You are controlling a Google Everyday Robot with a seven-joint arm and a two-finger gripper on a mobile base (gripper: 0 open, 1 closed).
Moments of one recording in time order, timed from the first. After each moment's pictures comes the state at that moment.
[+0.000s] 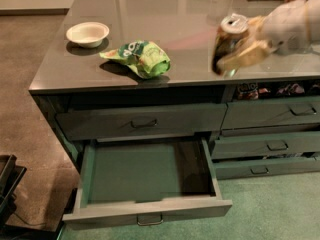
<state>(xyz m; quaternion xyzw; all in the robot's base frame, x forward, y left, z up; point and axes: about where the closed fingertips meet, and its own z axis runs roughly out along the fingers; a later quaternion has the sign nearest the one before) 0.579 -0.174 0.975 -0.56 0.67 0.18 0.46</state>
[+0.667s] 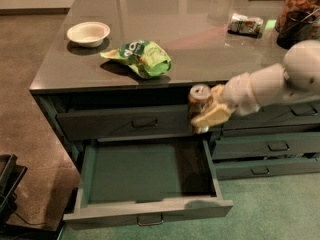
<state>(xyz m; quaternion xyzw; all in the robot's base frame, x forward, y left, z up) 0.550 -0.128 0.811 -0.55 0.70 0.26 0.37</state>
